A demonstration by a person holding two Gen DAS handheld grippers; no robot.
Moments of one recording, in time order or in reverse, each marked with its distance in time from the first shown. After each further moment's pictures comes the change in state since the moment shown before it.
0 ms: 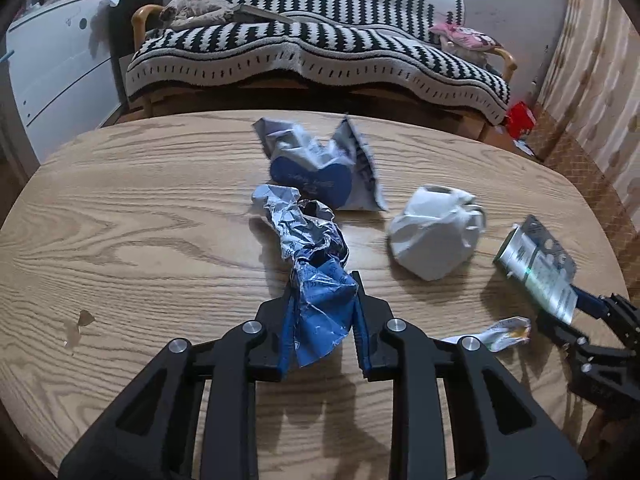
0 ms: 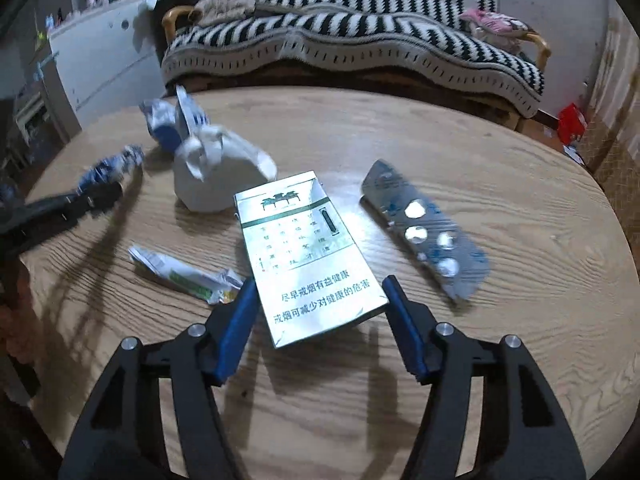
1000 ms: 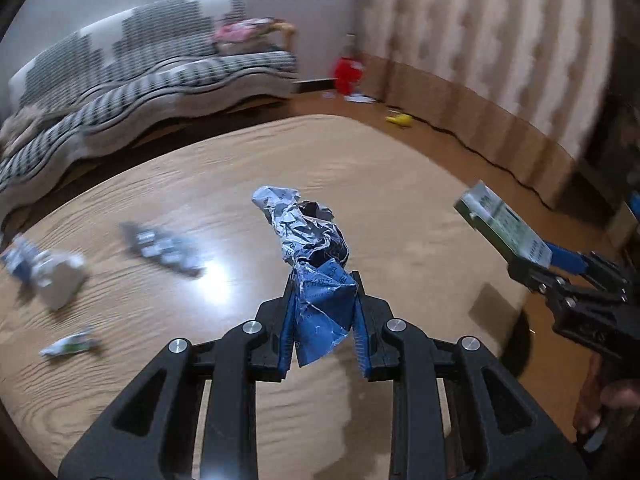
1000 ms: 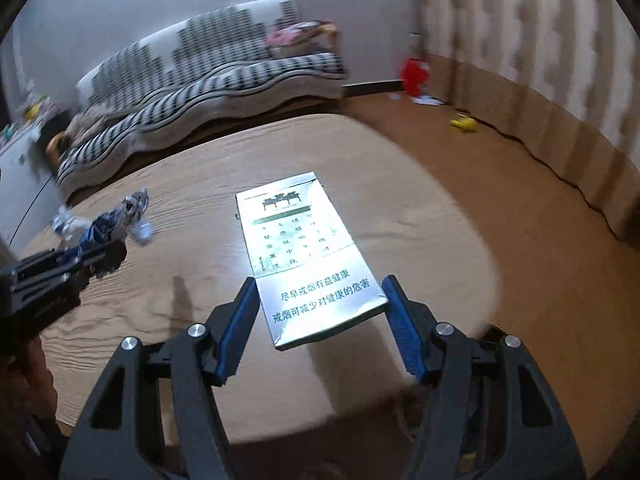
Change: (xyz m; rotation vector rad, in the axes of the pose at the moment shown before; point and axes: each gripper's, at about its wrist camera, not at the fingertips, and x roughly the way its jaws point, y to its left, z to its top) left arm -0.086 -0.352 -0.096 0.496 -0.035 -0.381; right arm -0.215 -0.260 -0.196 0.471 -0.171 -0.294
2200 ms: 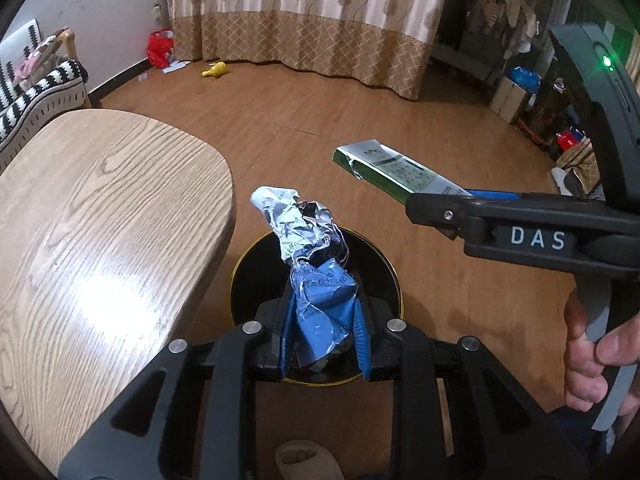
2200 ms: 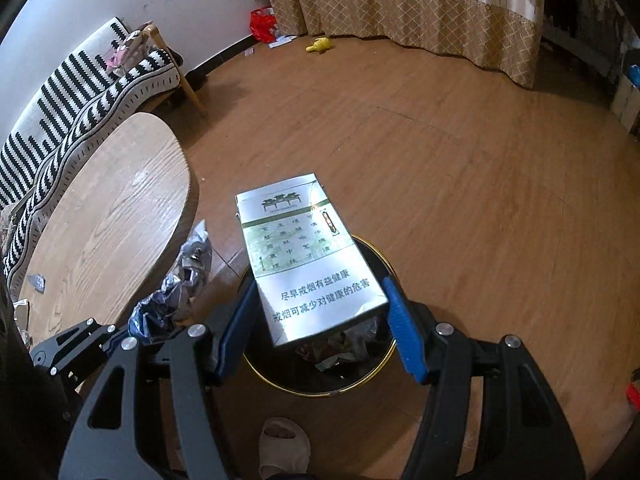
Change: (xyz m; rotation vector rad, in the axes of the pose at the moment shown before) left arm 0.098 -0.260 -0.041 0.372 0.189 -0.398; right arm -0.027 -0.223 -0.075 0.419 0.178 -0.202
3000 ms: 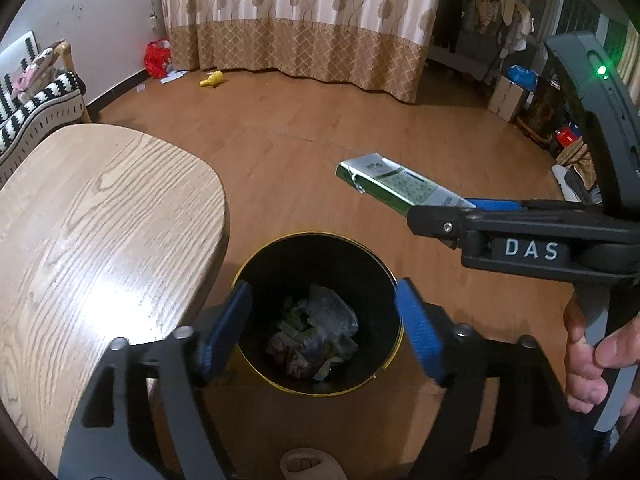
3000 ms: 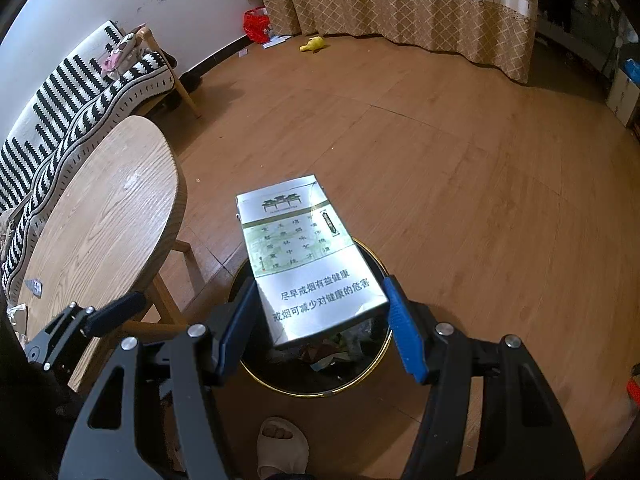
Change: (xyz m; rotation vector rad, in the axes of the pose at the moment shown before) left arm 0.001 -0.015 0.003 0.030 -0.029 0.016; right arm 0.000 -0.004 -0.007 0.021 0.003 -0.009
